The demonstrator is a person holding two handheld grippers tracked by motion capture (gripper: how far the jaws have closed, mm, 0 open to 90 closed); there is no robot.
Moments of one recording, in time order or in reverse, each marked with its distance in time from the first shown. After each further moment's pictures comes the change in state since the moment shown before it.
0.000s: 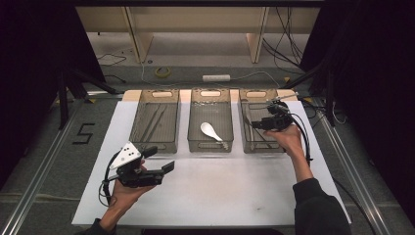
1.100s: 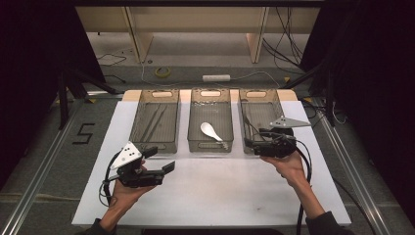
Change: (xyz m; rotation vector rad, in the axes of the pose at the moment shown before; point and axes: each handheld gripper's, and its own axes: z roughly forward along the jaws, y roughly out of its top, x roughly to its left) left arm 0.000 0.000 0.001 0.007 -0.001 0.005; right arm 0.066 -0.061 -0.055 -0.281 0.115 -0.132
